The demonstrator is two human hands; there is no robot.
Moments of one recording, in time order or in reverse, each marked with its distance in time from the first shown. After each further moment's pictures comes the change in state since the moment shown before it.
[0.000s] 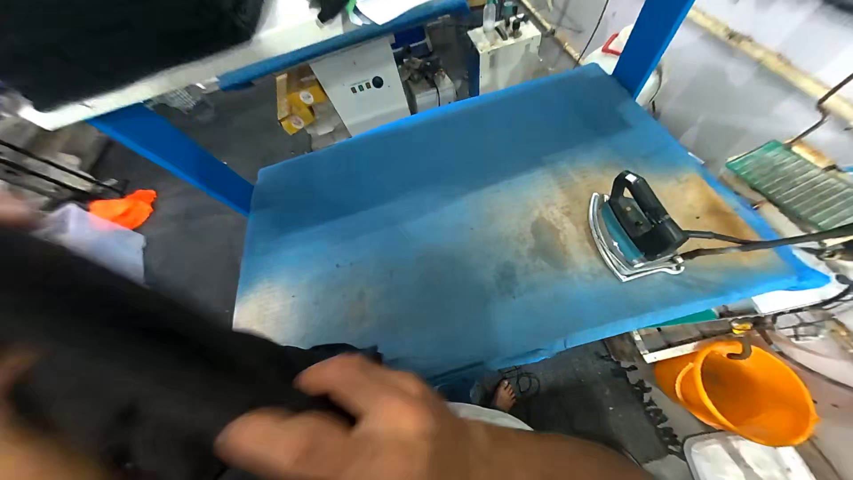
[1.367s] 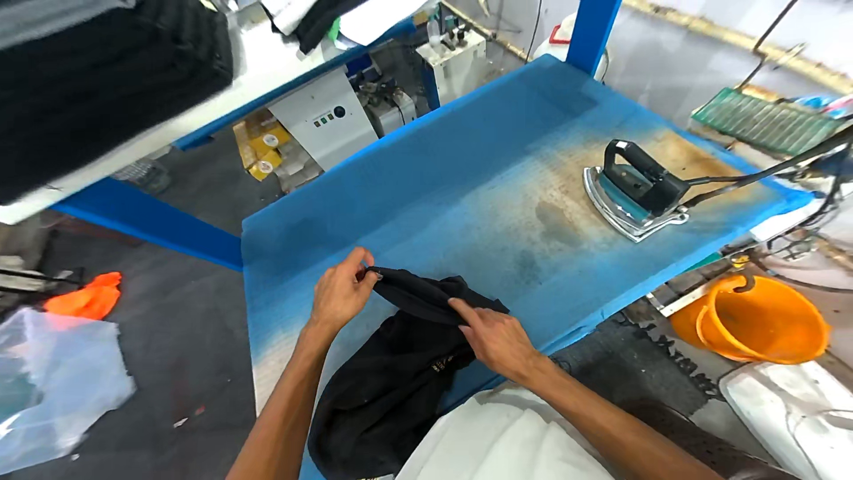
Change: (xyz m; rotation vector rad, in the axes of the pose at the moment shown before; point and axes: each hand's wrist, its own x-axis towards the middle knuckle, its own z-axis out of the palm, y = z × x) left_hand 0.076 -0.175 0.127 0.684 -0.848 -0.098; right_hand -0.120 0.171 0.021 -0.835 -0.198 0.433
